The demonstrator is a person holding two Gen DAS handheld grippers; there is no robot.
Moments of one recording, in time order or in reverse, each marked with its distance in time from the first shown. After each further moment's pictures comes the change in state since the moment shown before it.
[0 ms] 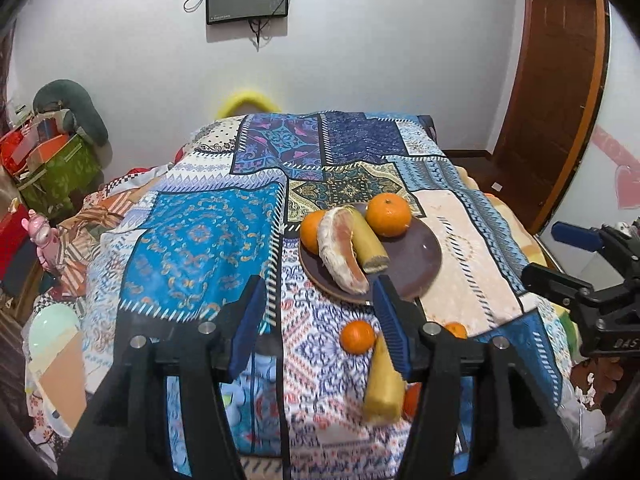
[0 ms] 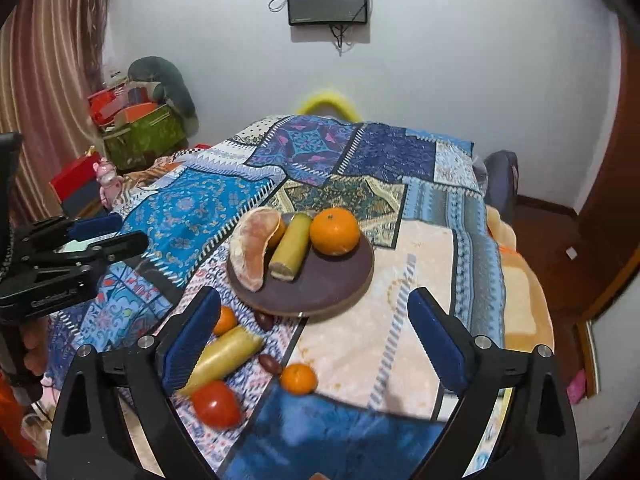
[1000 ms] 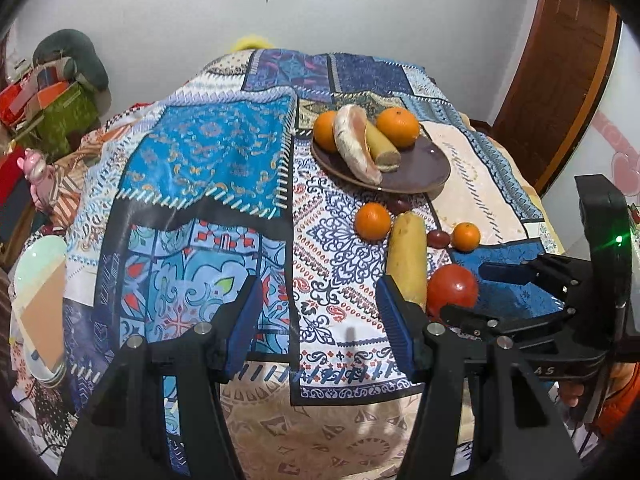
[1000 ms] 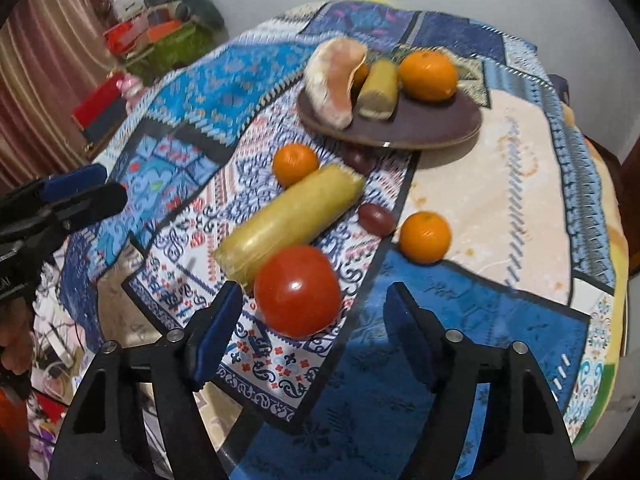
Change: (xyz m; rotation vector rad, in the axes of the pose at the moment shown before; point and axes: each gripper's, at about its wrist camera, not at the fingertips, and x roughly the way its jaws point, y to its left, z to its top) left arm 0.005 0.025 -0.087 -0.061 0.156 -0.039; right arm 0.067 0.063 -0.091 -0.019 0.320 0.143
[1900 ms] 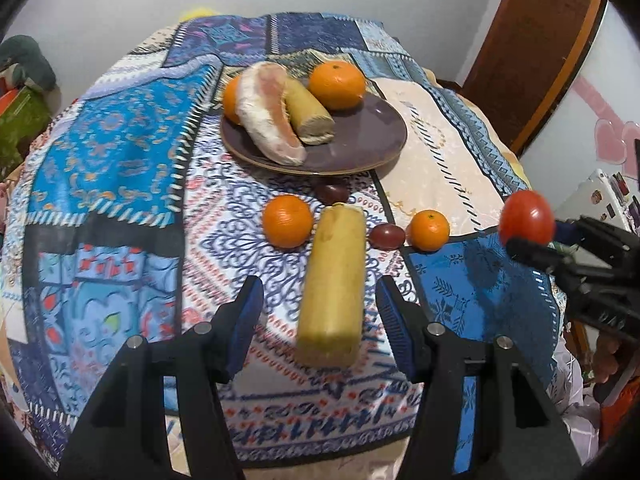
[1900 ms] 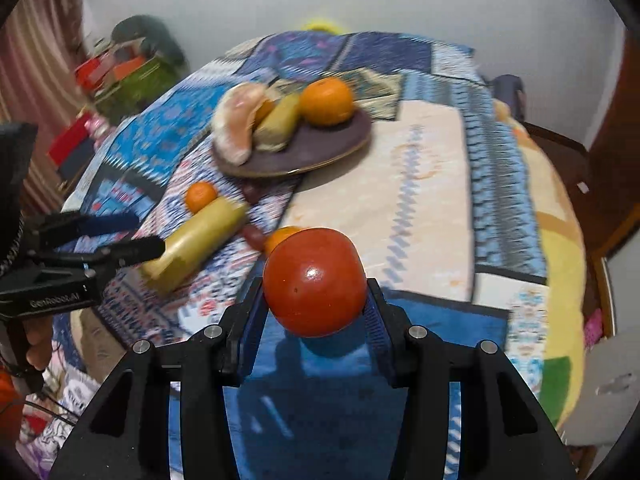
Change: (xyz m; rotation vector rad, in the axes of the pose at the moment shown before) left arm 0.073 -0.063 0.026 0.090 0.140 -0.108; right arm -0.053 -0.080 -0.013 0.104 -0.117 -0.102
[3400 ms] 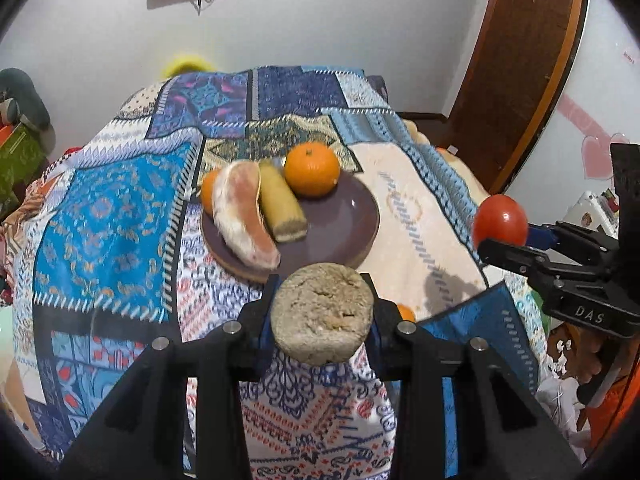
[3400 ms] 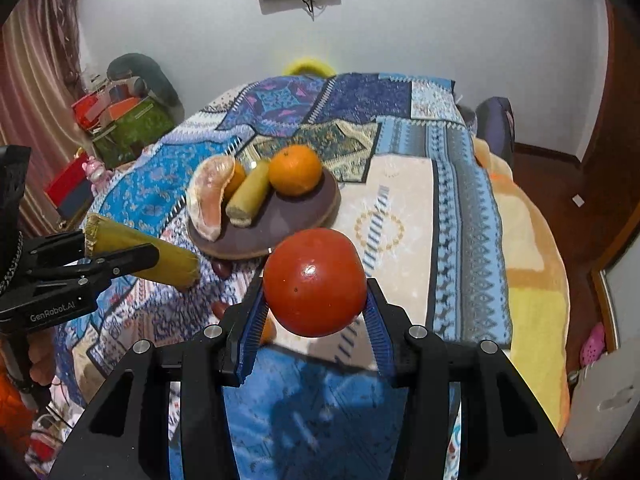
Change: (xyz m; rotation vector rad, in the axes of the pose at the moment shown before) left arm -0.031 -0.020 0.059 0.040 -0.159 -0.016; right arm -0.015 -0.029 0.048 0.022 -0.117 0.016
